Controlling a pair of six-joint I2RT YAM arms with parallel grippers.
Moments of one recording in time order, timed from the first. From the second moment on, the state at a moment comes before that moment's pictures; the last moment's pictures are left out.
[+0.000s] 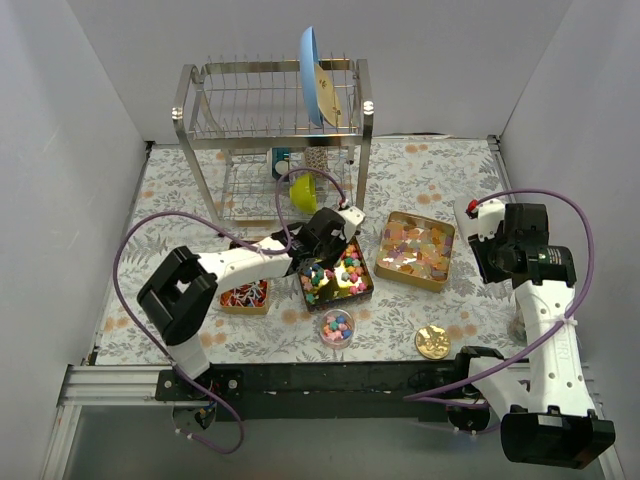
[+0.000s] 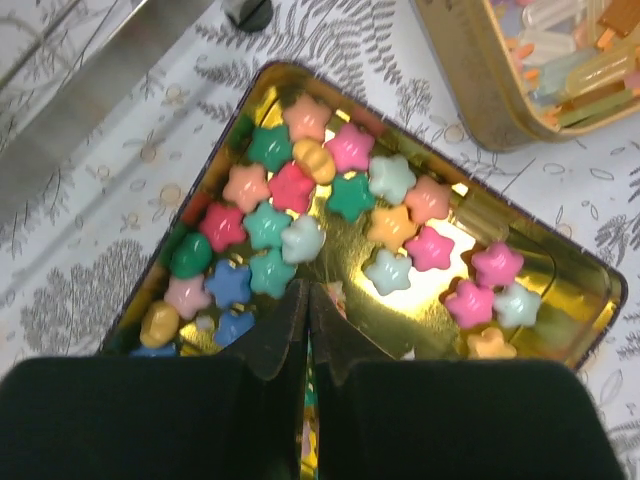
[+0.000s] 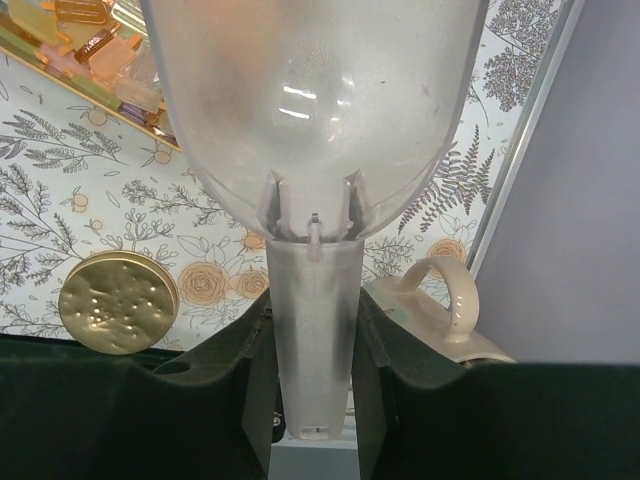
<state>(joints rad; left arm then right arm) -0.86 1.70 1.12 -0.22 -0.09 -0.08 -0.05 0.91 1.05 -1.11 -0.01 -0.42</state>
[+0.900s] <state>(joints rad) -0.97 2.18 1.58 -0.04 -0.04 -0.03 -0.08 0.94 1.02 -1.08 0.02 -0.42</state>
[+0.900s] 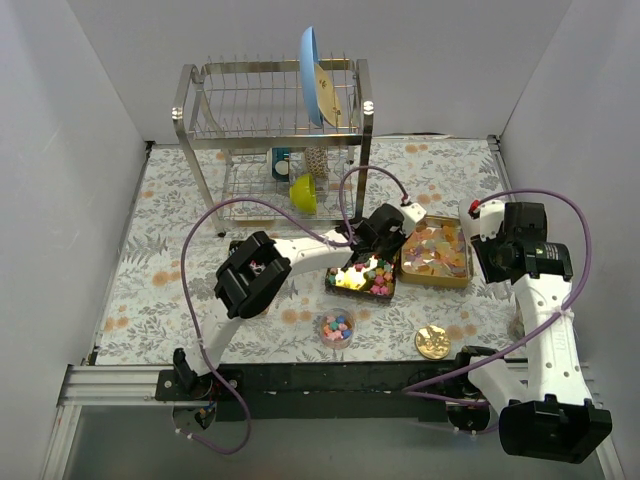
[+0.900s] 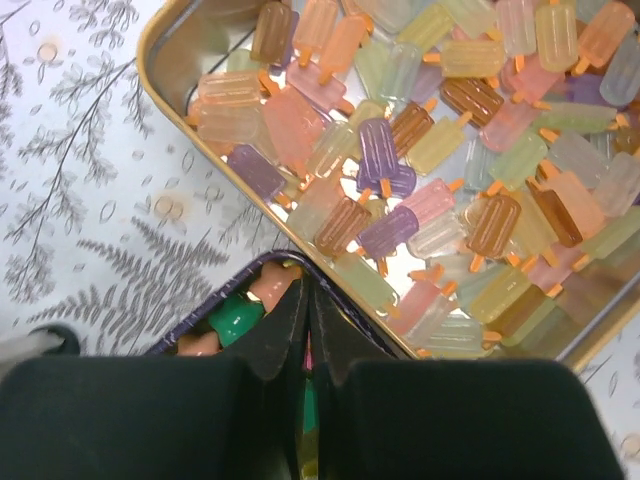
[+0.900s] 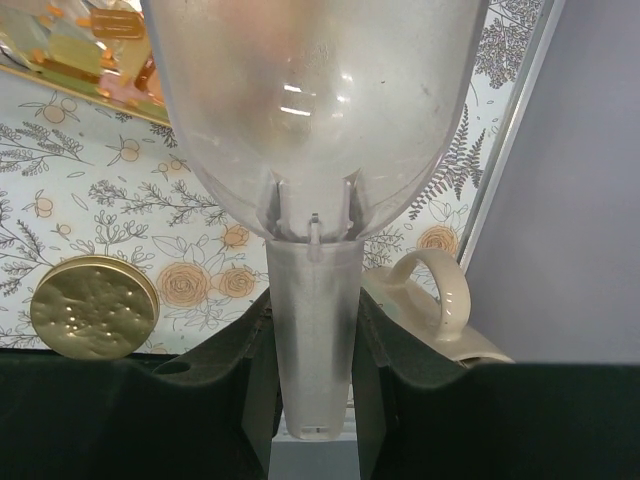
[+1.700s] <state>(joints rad) -0.91 1.44 1.22 -0.42 0.01 -0.05 -0.06 1.00 1.08 -1.05 -0.14 -0.50</state>
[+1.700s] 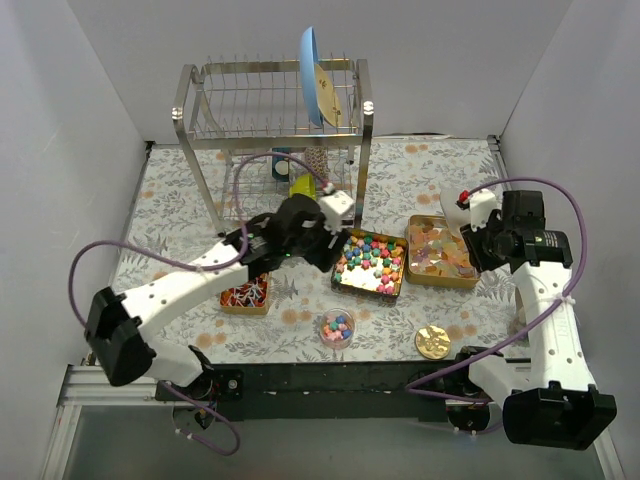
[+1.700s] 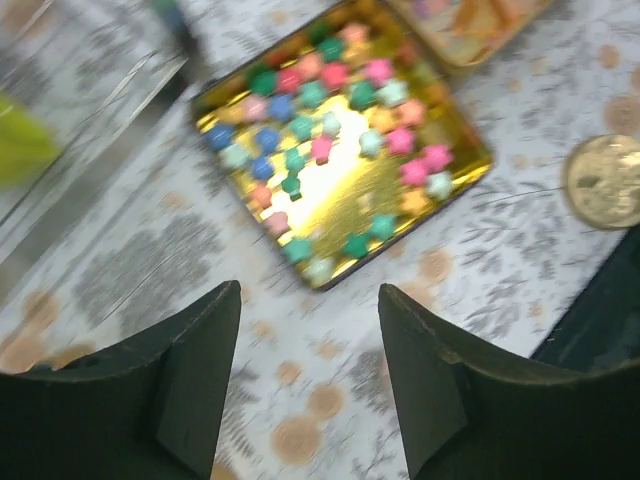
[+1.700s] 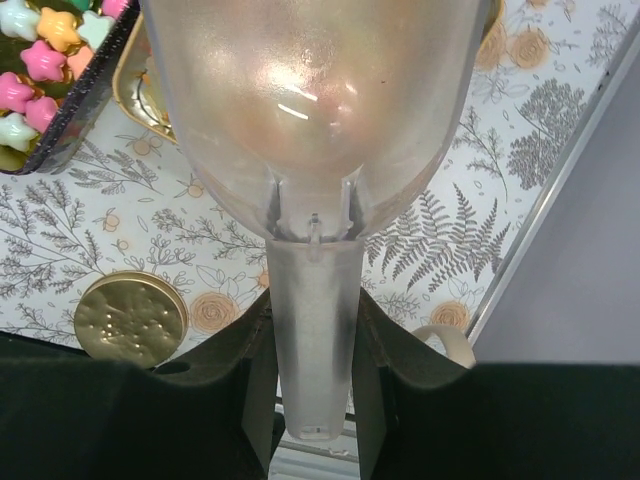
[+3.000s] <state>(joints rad) -0.47 1.52 0.94 -0.65 0.09 0.00 0.05 1.08 1.15 -1.02 -0.17 -0.50</state>
